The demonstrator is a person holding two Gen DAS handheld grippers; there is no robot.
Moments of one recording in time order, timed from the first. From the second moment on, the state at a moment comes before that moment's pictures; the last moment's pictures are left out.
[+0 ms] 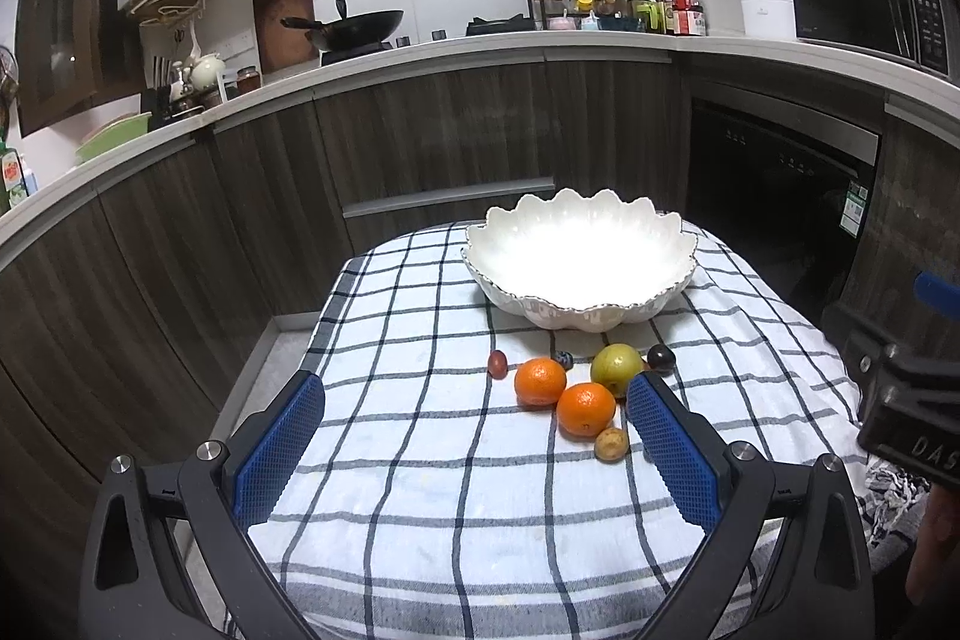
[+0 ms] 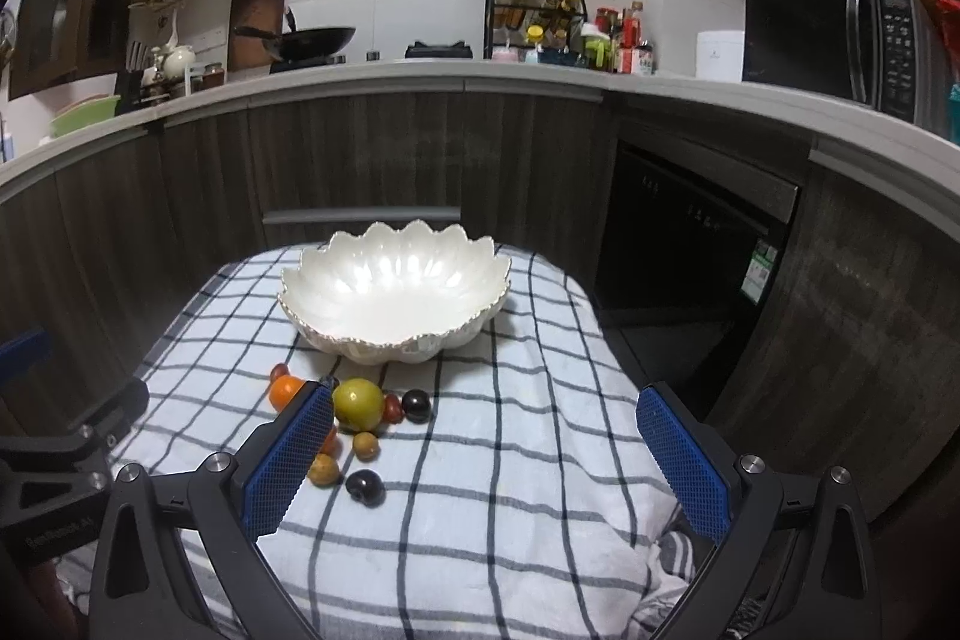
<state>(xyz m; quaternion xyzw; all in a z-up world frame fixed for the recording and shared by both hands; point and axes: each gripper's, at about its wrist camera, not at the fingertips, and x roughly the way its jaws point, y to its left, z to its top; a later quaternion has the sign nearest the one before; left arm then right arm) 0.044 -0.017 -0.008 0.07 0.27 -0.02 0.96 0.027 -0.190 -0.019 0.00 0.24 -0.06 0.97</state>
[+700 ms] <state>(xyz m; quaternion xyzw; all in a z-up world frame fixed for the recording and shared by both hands) 0.078 -0.033 -0.046 0.07 0.31 -0.04 0.95 0.069 -0.199 -0.060 0.00 0.31 -0.06 0.95</state>
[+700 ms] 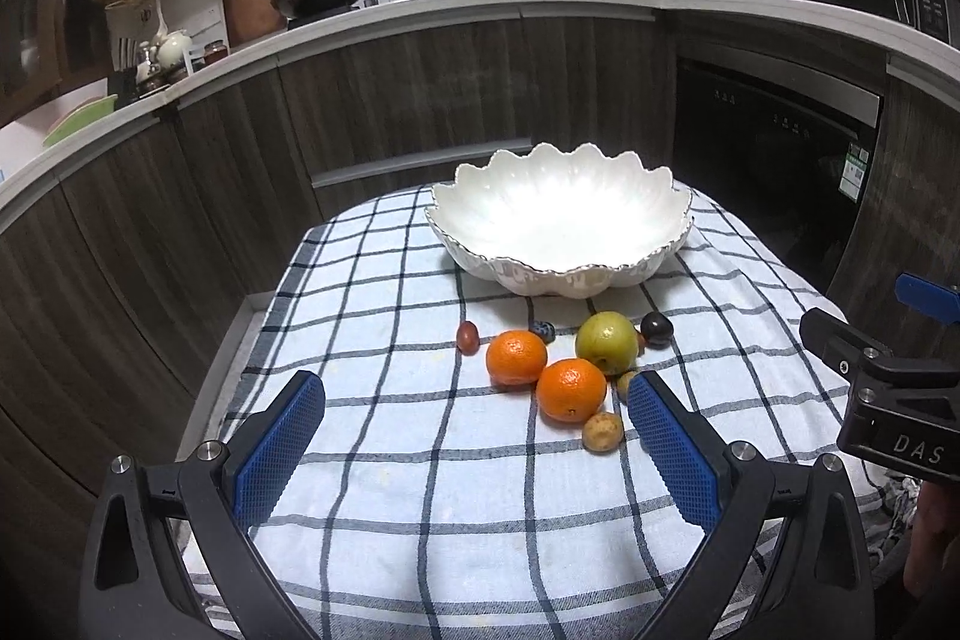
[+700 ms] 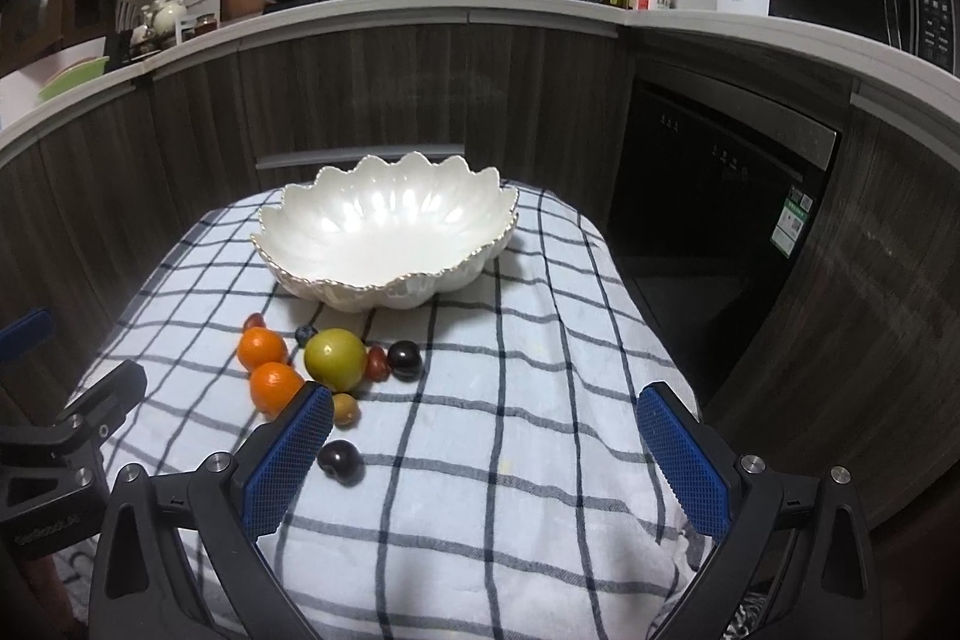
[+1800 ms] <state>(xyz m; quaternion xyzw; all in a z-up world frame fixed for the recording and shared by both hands) 0.144 -0.069 -0.109 0.08 0.38 -0.09 0.92 0.107 -0.219 -0.104 0.00 0.35 -0.07 0.93</state>
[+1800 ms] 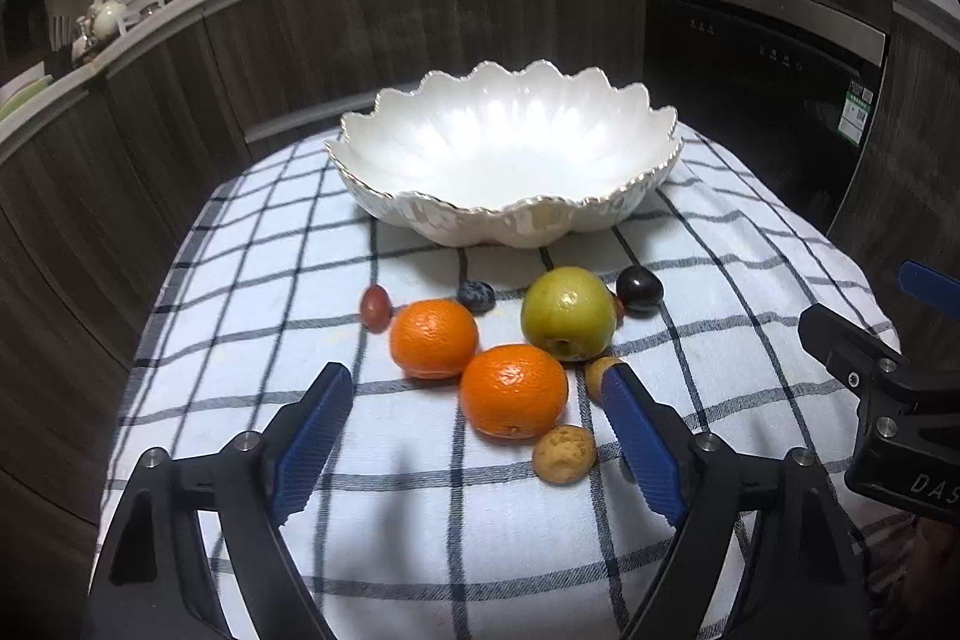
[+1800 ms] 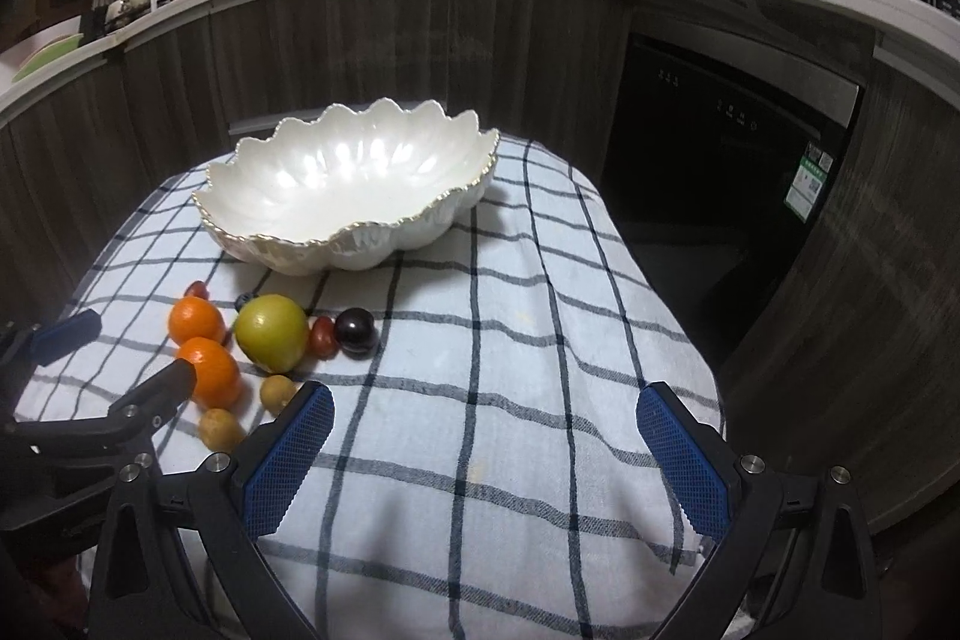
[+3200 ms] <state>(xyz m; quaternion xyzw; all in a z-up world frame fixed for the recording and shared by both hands) 0.147 -0.045 -0.124 0.05 0.42 -0.08 0.90 0.125 -0.187 -0.124 -0.01 0.38 0.00 0.92</state>
